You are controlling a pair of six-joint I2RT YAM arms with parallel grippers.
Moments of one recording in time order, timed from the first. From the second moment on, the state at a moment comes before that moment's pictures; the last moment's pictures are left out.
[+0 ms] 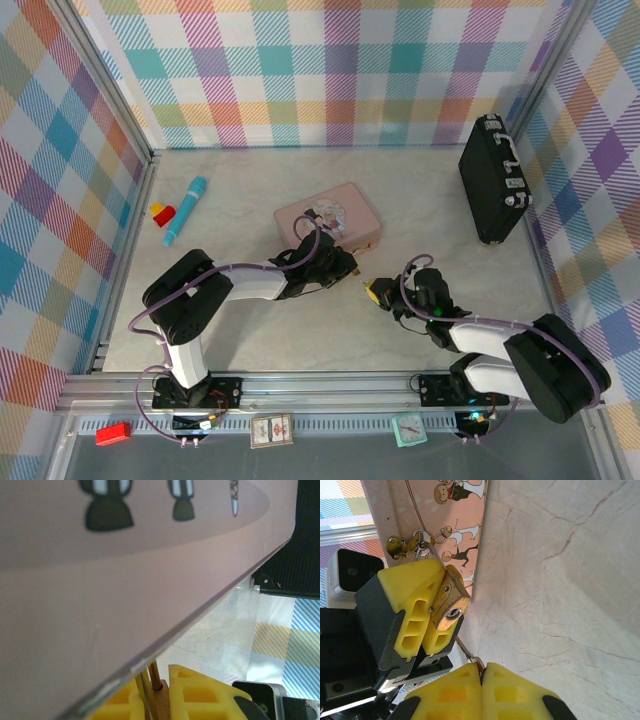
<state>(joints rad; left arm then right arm) -0.81 1.80 0.90 0.29 0.16 -1.27 0.54 1.22 0.15 0.62 -0.37 1.47</state>
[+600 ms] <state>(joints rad) -0.81 1.80 0.89 0.34 0.14 -1.29 0.49 1.31 0.16 0.73 -0.42 1.58</state>
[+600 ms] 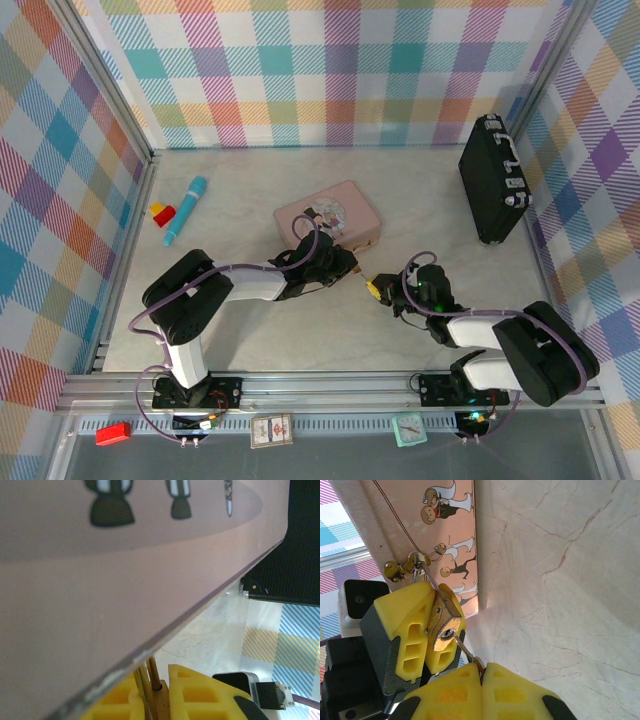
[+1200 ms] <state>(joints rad) -0.82 1.80 0.87 0.41 0.11 -1.31 0.49 1.40 0.17 0.86 -0.44 1.72</state>
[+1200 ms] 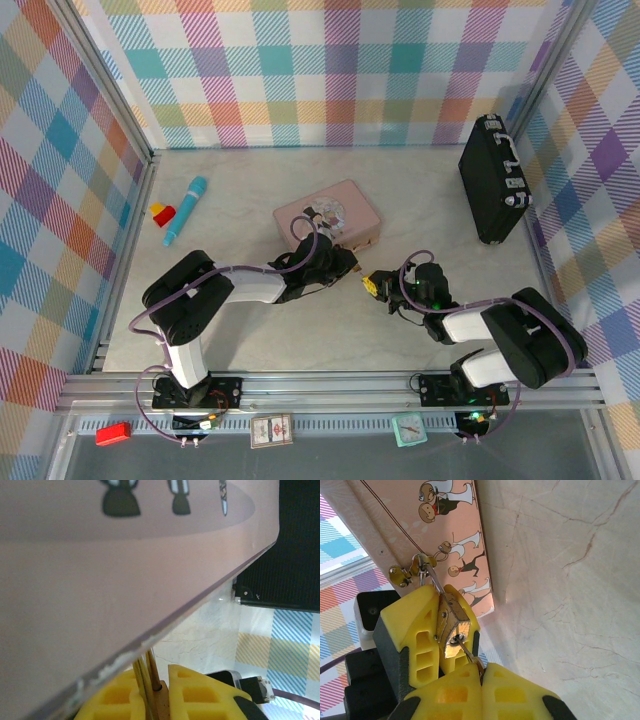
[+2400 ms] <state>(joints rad) -0.86 1.81 0.85 0.45 0.04 -1.34 0.49 1.39 0.16 0.86 -0.41 1.82</state>
